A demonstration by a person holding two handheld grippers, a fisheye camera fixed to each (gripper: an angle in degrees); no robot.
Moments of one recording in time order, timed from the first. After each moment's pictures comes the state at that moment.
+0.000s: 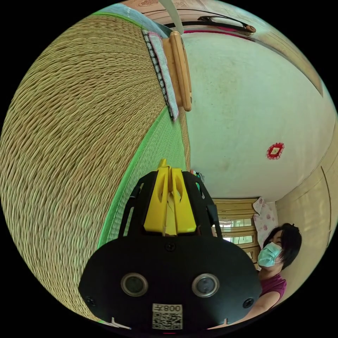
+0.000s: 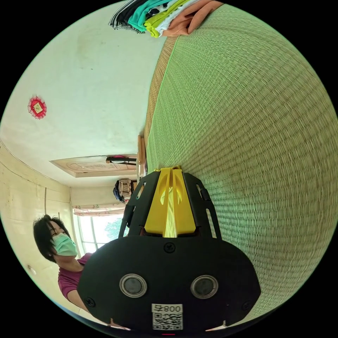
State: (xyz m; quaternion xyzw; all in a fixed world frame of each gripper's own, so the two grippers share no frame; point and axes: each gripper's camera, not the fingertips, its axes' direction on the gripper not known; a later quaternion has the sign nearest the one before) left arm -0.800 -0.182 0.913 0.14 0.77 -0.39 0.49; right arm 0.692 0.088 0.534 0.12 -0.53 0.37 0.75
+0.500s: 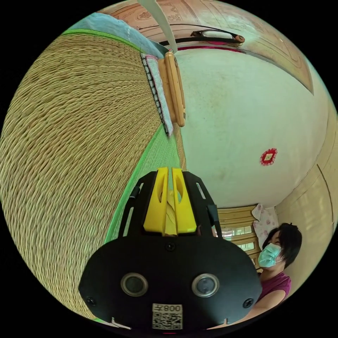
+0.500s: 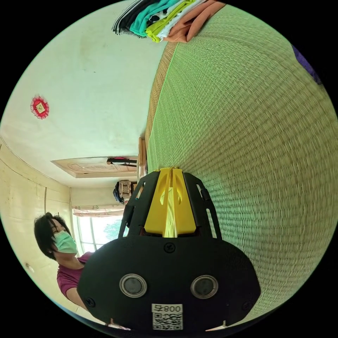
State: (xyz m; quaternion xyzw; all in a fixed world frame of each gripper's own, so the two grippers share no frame) left arm -0.814 -0.199 0.901 0.19 0.74 -0.42 0.49; right arm 0.690 0.079 0.546 0.14 -0.52 0.37 0.76
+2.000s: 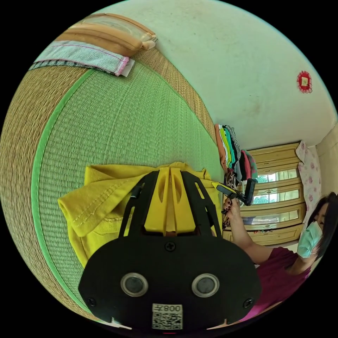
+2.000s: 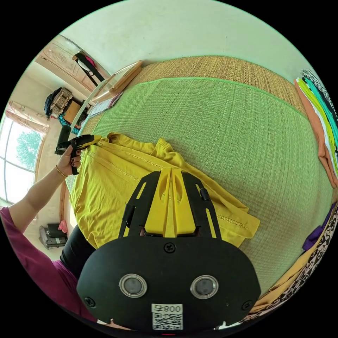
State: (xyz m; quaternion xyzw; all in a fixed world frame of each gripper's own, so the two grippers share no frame) left arm -0.716 -0.370 0.782 0.13 0.69 -0.18 0.69; right arm 0.369 -0.127 0.612 0.04 -0.20 0.06 0.98
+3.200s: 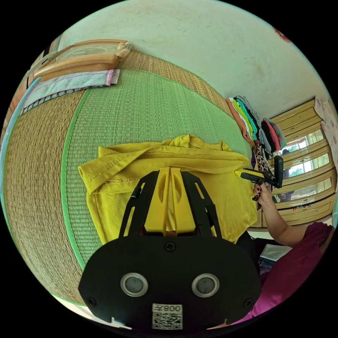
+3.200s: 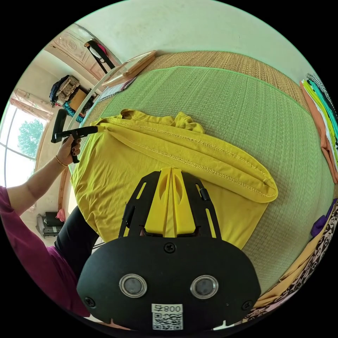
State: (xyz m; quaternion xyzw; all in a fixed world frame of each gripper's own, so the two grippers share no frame) left arm -0.659 -0.322 0.722 0.13 0.56 -0.10 0.81; right arm 0.323 -0.090 0.662 0.02 -0.19 0.02 0.98
